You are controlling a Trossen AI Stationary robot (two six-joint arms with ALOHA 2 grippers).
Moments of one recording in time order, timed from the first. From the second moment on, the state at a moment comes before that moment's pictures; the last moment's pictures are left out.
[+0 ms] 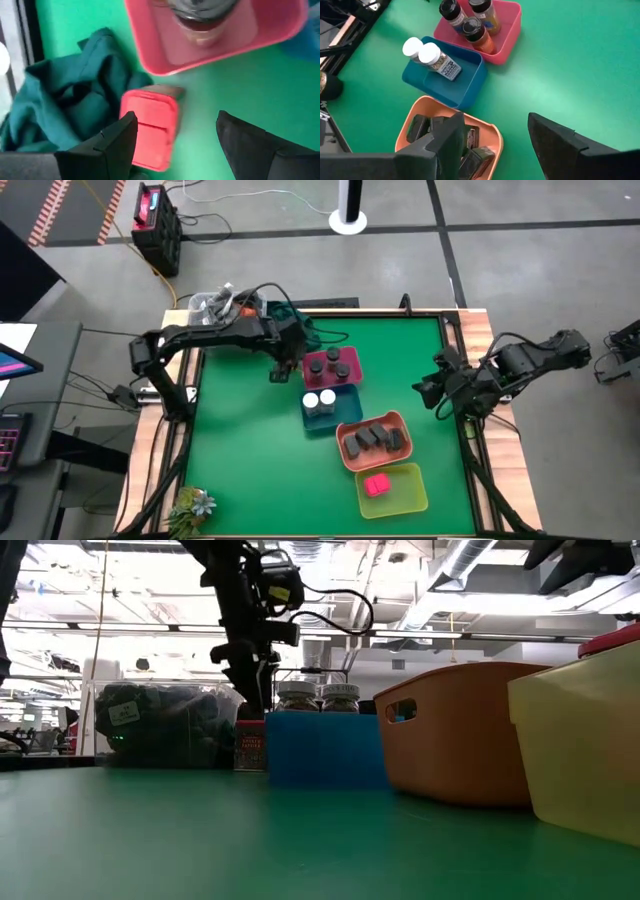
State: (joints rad) left arm 0.36 1.68 1.34 -0.81 -0.13 0.51; right arm 0.39 0.90 1.14 -1.23 0.50 1.25
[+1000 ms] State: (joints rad) left arm 0.50 1.79 1.35 -0.78 0.00 0.68; right arm 0.39 0.96 1.14 -1.19 0.49 1.32
